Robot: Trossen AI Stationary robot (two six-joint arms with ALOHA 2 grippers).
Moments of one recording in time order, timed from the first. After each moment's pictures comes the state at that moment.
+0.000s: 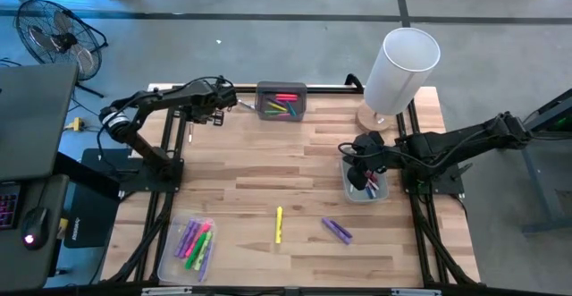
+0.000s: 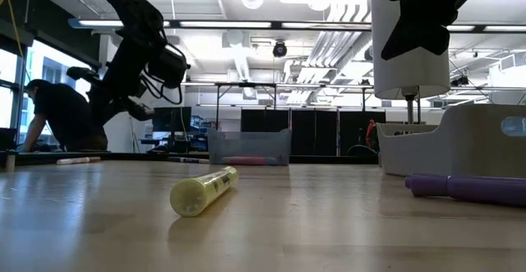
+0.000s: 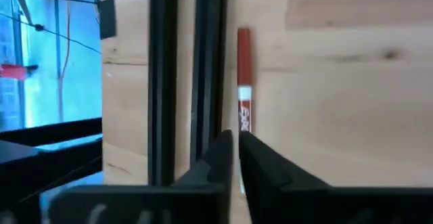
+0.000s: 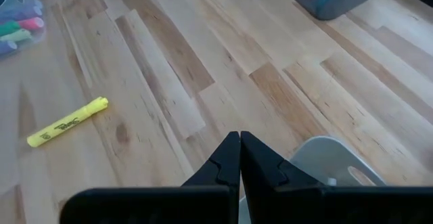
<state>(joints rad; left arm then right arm) 0.73 1.56 0.99 -1.20 -0.56 -0.90 0.19 1.03 0.80 -0.62 0.37 0.68</state>
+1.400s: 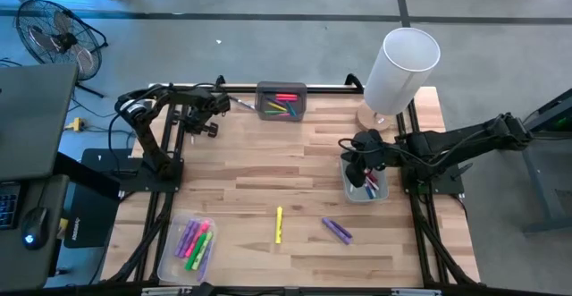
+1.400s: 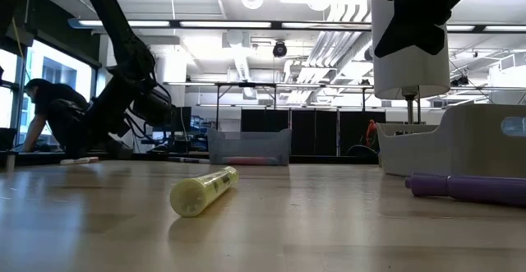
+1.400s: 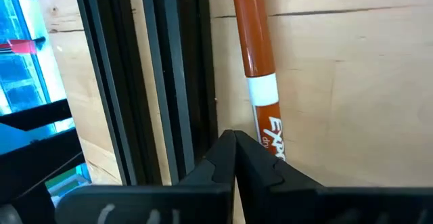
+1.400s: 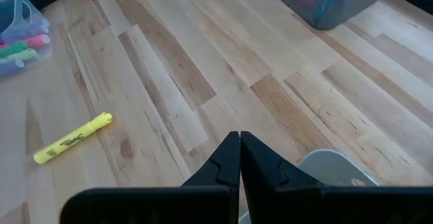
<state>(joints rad) 0.85 1.74 0.82 -0.96 -0.43 -0.73 0.16 1.03 0.80 -0.57 0.37 0.68</state>
